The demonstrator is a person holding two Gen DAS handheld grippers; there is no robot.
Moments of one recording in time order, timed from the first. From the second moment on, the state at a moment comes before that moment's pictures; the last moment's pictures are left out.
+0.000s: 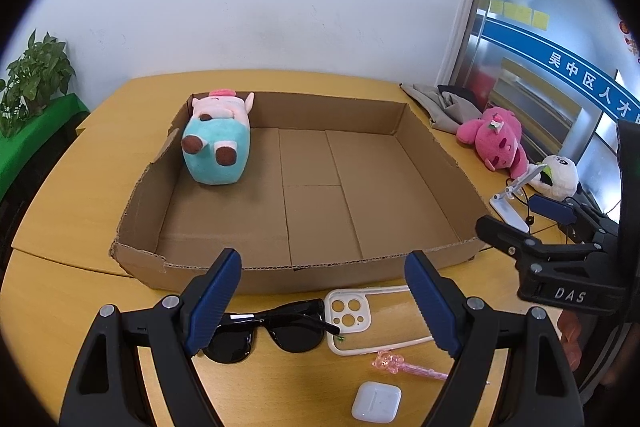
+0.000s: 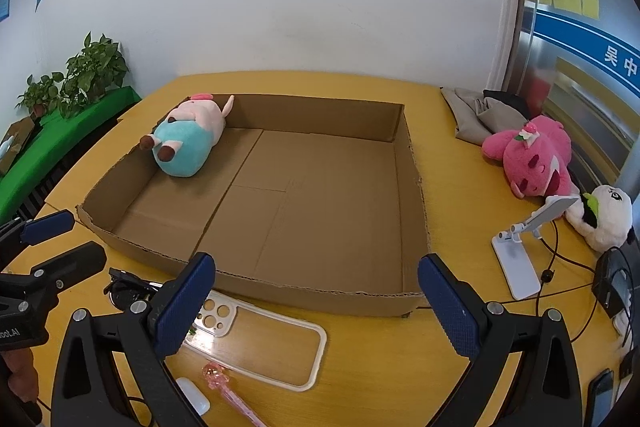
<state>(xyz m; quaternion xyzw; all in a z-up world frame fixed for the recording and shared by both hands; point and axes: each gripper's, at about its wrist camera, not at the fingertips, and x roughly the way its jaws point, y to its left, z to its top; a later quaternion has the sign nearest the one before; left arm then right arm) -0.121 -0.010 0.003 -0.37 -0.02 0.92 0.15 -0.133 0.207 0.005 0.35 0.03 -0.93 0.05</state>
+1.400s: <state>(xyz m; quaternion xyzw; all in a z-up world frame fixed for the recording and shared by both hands) -0.090 0.045 -0.091 -0.51 -0.04 0.80 0.31 -0.043 0.208 -0.123 0.51 0.08 -0.83 0.20</state>
